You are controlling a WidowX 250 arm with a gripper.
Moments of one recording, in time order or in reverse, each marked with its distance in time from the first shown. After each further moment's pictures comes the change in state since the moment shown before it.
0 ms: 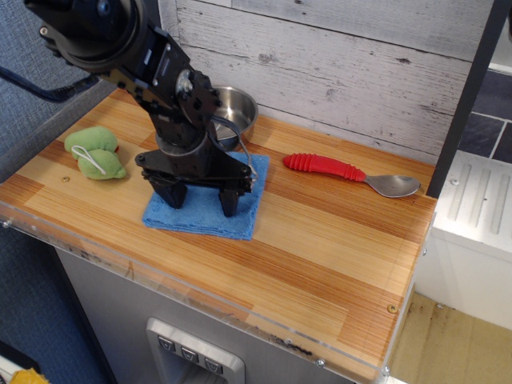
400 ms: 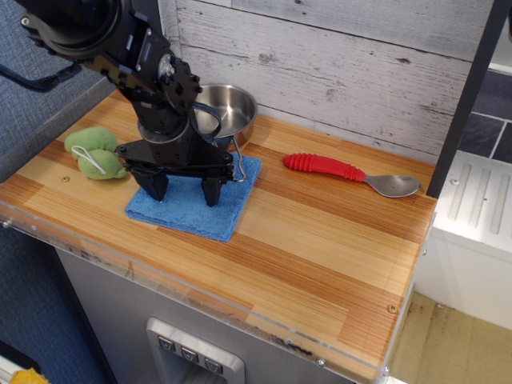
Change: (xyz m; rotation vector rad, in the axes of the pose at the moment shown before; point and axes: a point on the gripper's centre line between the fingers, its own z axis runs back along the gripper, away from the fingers) arm 0.005 0.016 0.002 0.019 0.010 0.045
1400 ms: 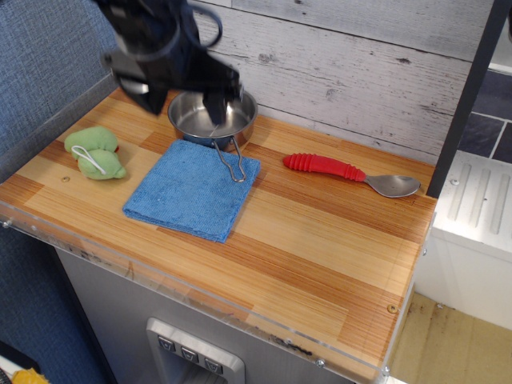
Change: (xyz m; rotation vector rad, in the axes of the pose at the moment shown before) arm 0.033 -0.017 0.106 -0.041 -0.284 -0.107
